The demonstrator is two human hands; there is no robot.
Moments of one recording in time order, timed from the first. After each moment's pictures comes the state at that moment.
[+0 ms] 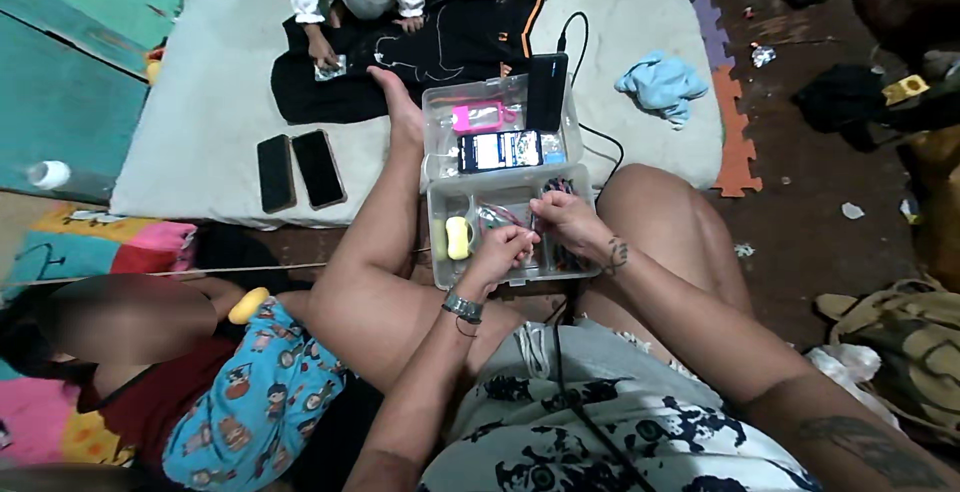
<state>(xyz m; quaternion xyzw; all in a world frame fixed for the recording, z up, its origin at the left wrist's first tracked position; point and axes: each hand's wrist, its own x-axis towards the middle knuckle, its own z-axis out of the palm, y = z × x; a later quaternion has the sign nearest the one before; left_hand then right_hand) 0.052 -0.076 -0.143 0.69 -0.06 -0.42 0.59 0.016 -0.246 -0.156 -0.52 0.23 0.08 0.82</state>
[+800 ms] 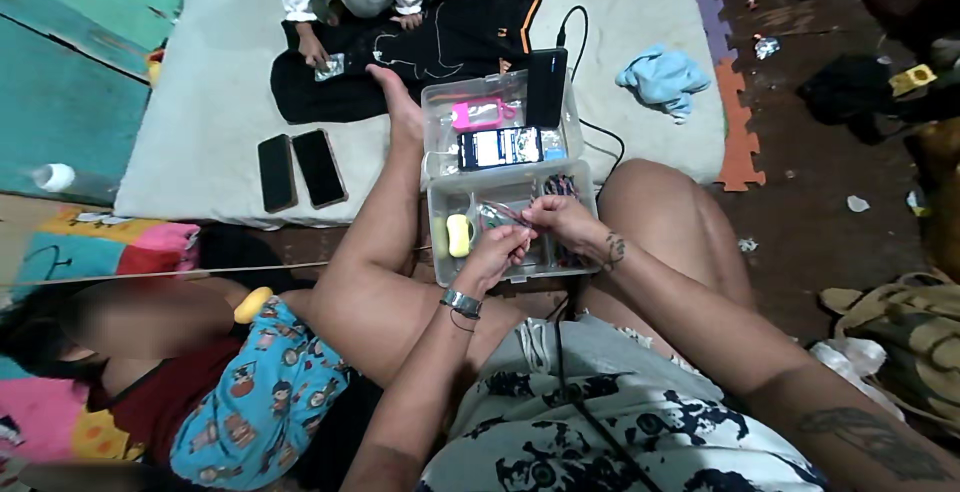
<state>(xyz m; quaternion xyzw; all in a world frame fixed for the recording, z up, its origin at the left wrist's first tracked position) 0.054 -0.070 -0.150 0.64 0.00 -0.45 0.63 0.017 -0.246 -0.166 -0.58 0.18 0.12 0.79</state>
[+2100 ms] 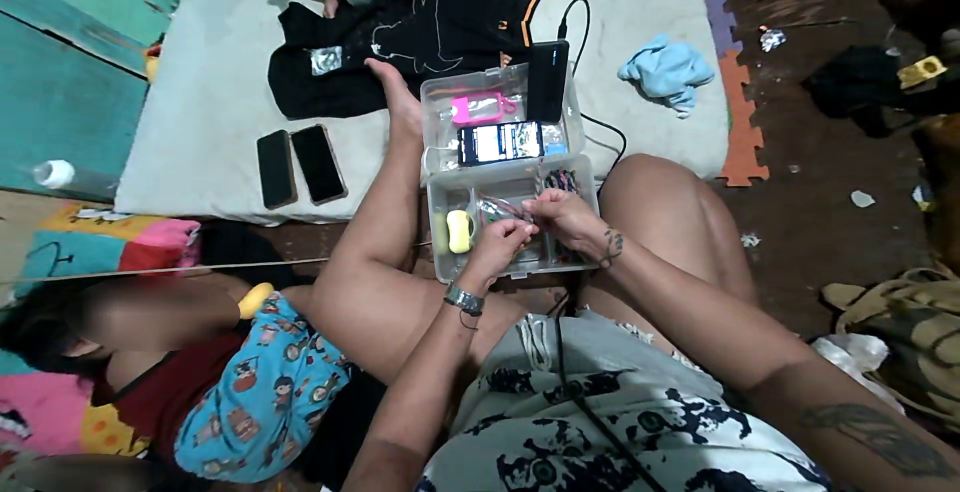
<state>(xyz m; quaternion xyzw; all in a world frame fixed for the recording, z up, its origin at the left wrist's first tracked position) 0.052 -0.075 -0.150 0.73 -0.07 -0.37 0.57 0.017 -0.241 -0.163 -0.52 0.26 0.11 0.81</state>
